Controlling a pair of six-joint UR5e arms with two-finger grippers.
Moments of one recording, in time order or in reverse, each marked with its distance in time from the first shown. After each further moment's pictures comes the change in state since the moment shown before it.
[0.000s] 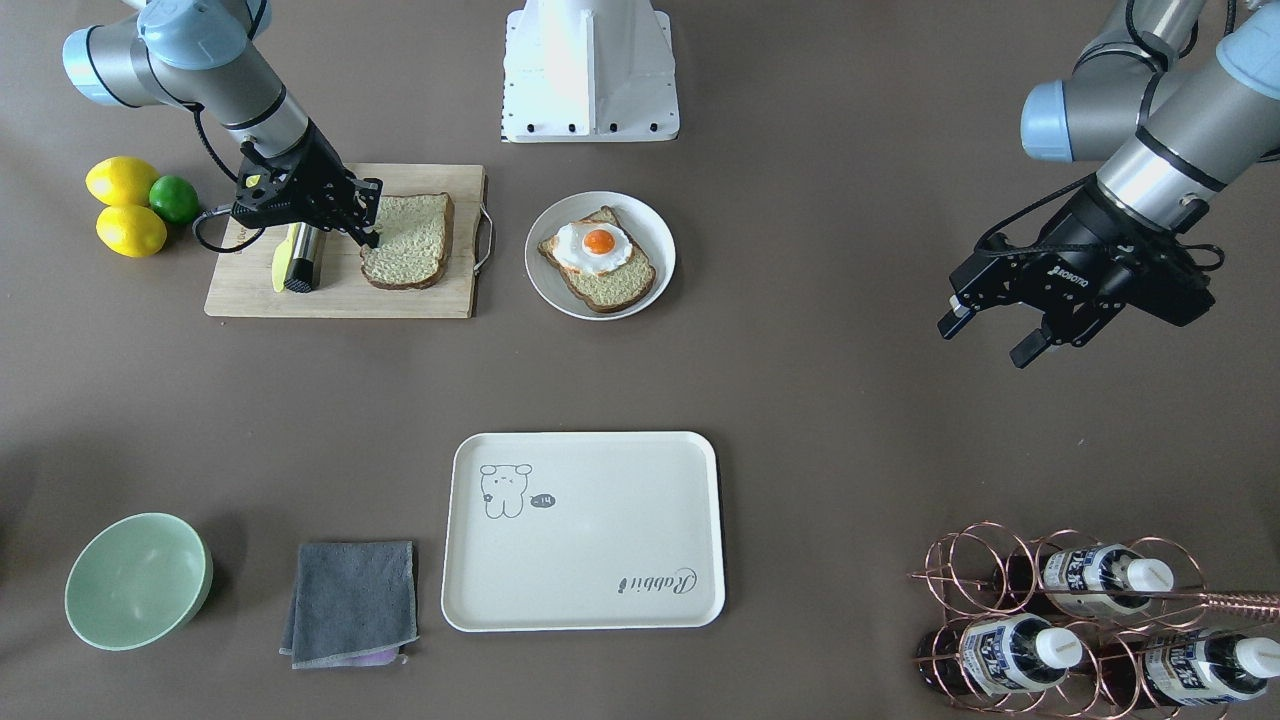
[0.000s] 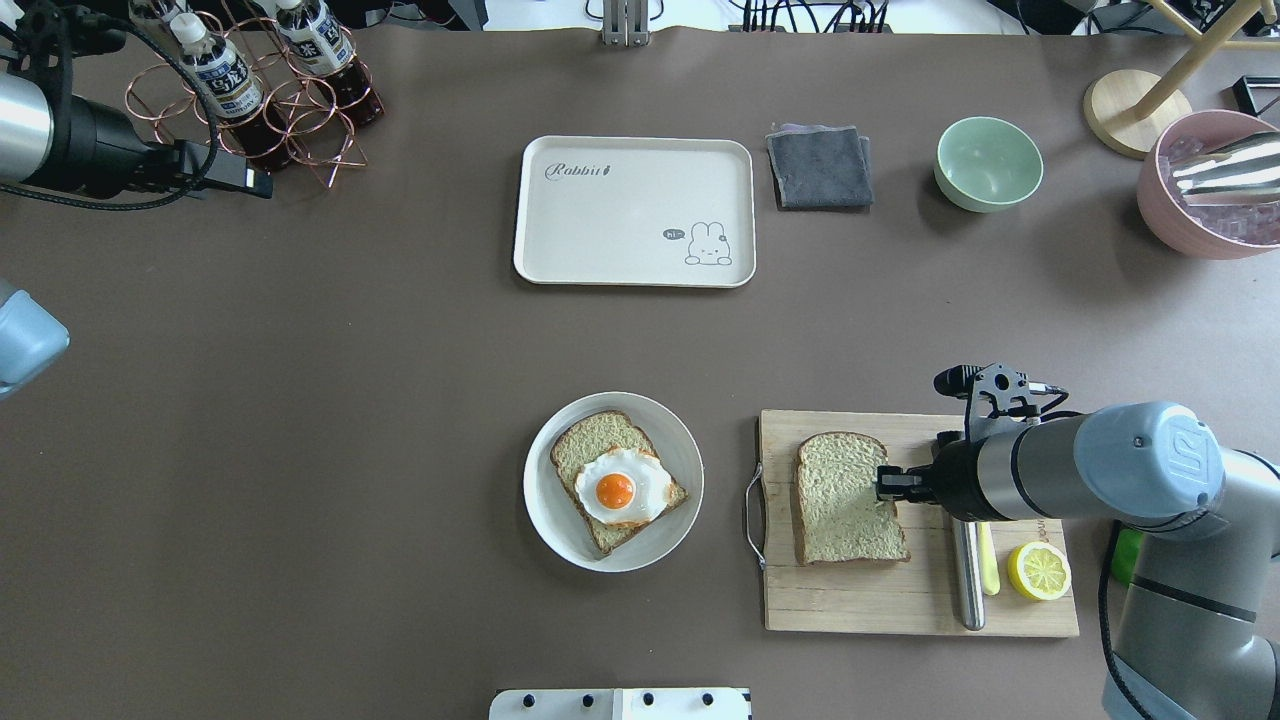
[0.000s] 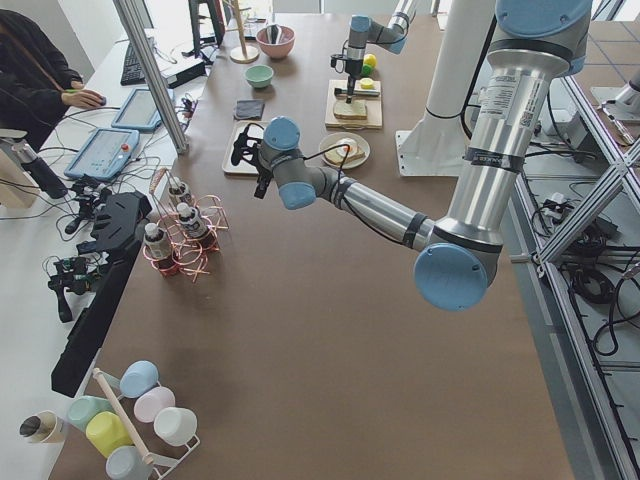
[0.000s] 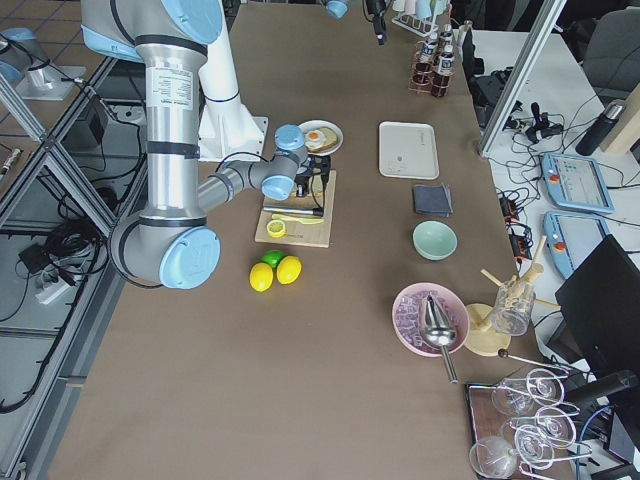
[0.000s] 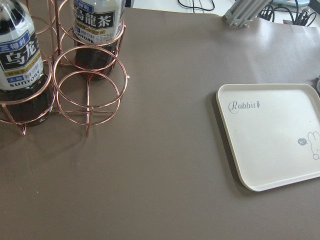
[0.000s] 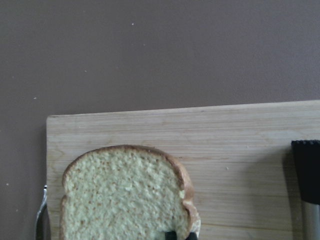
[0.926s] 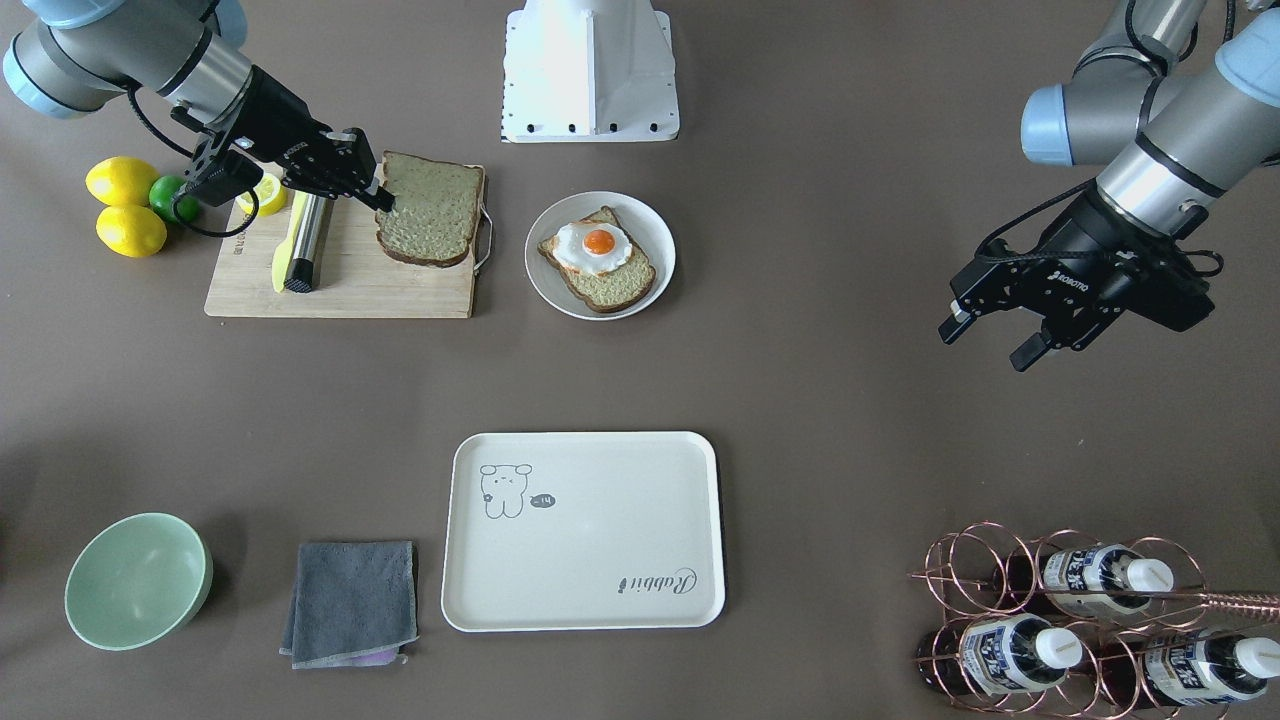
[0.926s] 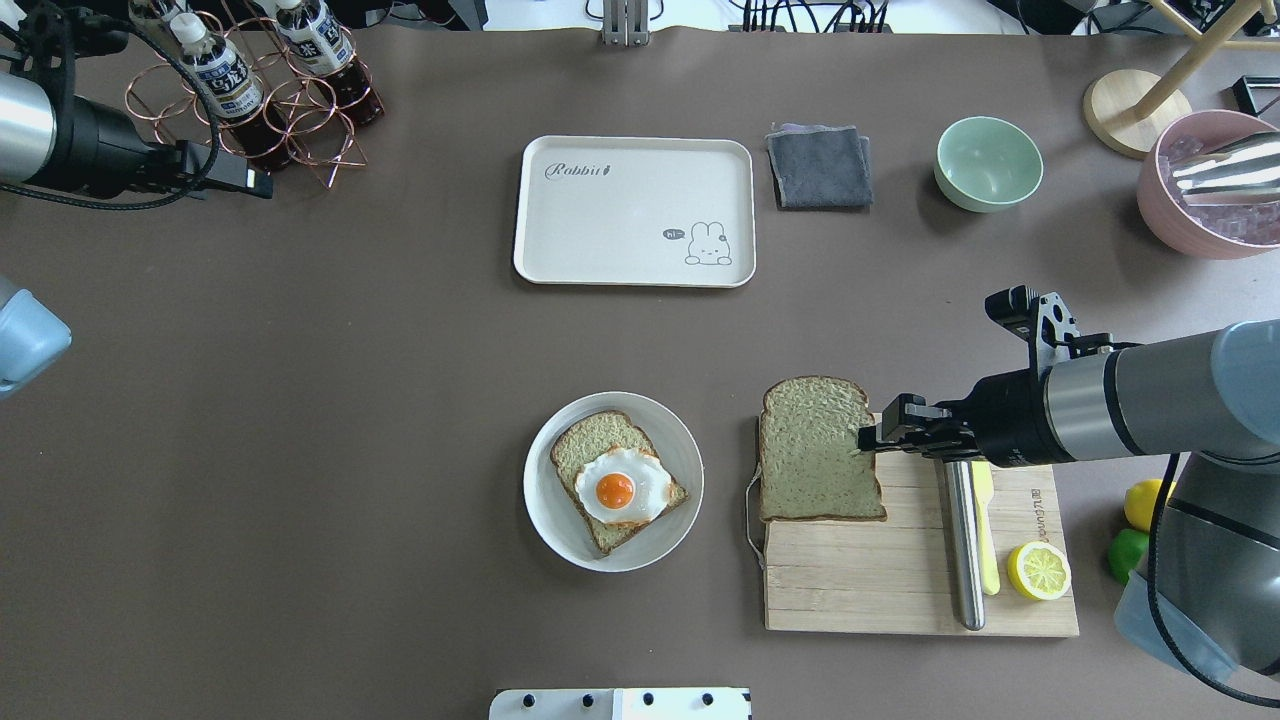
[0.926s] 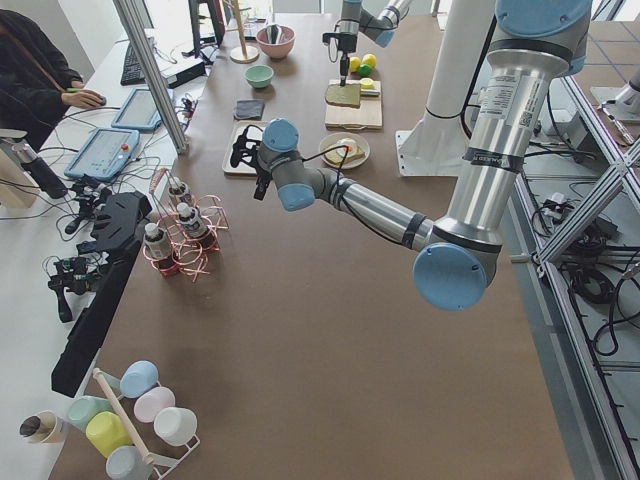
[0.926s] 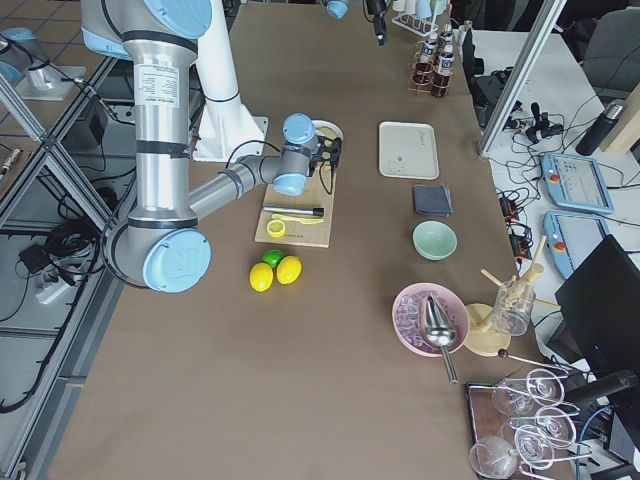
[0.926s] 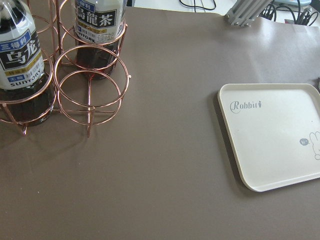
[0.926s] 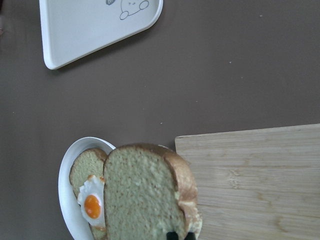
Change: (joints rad) left arm 0.000 -0.003 0.014 -0.003 -0.001 0.000; right arm 0.163 0.029 0.010 0.330 0.221 0.200
